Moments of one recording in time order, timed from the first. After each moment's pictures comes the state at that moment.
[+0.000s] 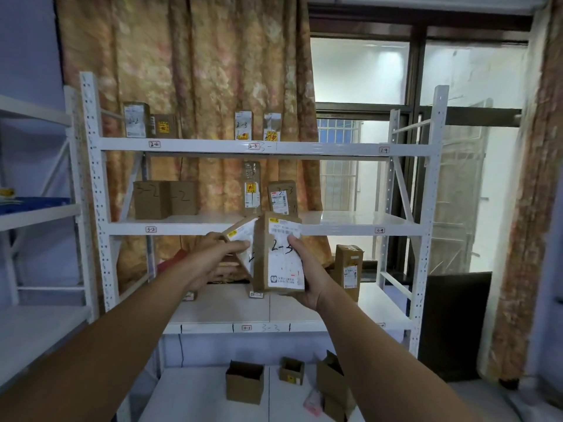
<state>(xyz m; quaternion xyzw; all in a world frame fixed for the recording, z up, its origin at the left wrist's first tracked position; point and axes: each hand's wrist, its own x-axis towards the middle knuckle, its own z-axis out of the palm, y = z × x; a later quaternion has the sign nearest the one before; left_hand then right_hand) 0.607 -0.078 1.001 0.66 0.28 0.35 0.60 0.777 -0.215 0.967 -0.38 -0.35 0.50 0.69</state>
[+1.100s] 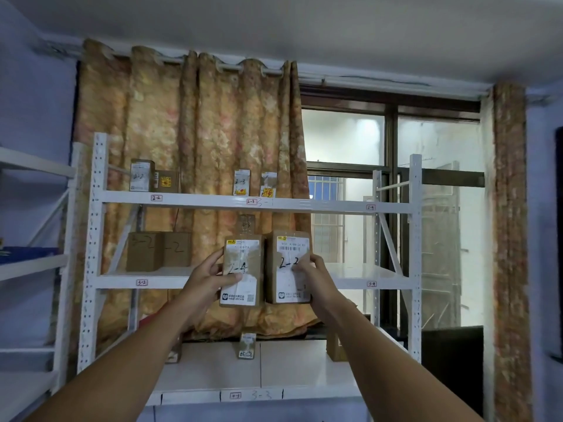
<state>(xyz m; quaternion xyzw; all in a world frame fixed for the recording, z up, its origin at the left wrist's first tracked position) 0.592 -0.064 1.046 0.65 0.12 0.44 0.61 0.782 -0.215 1.051 -0.53 -0.41 0.24 0.71</state>
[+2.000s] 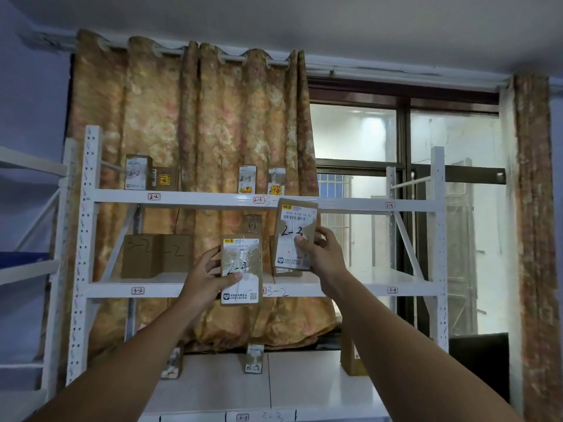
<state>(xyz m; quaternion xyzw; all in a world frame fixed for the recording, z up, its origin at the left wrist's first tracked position) 0.629 0.035 1.037 0.66 0.13 0.51 0.53 0.834 -0.110 1.083 -0.47 -0.41 0.13 0.77</state>
